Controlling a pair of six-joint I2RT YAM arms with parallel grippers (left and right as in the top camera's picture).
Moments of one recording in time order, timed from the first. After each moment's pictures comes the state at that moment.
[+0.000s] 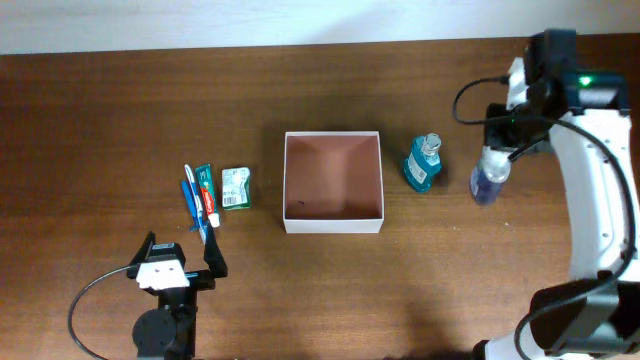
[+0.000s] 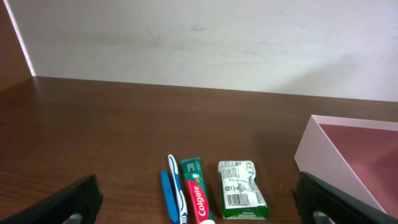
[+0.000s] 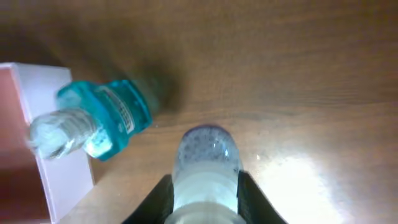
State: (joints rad) left arm -0.03 0.01 0.02 -0.07 -0.10 -0.07; right arm -0.09 1.72 1.80 -1.34 0.01 0.06
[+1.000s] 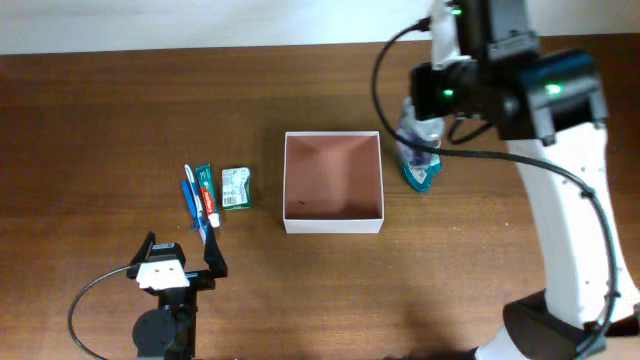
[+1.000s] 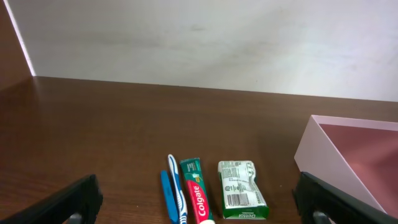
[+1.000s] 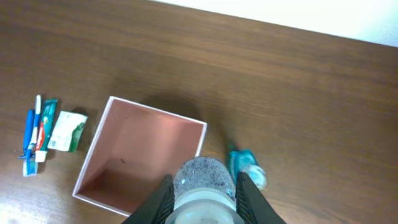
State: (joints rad) left arm -0.03 0.01 0.02 -0.07 -0.10 -0.07; right arm 0.33 1.77 2.27 -1.39 0.01 0.08
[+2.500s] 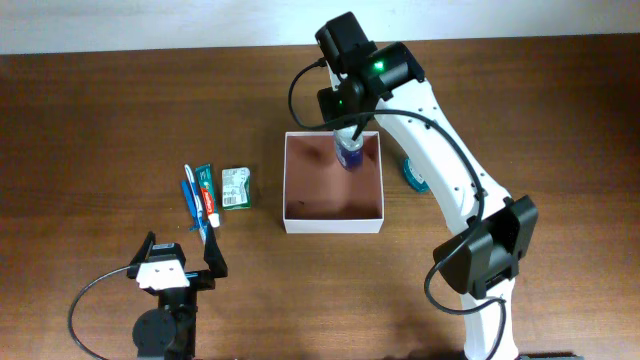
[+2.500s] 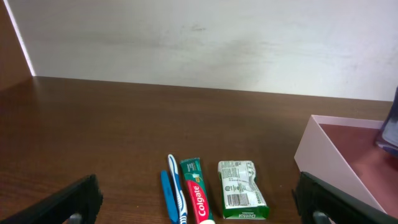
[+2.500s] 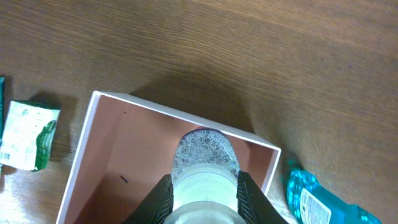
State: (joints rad) left arm -0.03 0.01 0.02 -0.07 -0.10 -0.07; right arm 0.48 2.16 2.27 -1.27 0.08 0.20
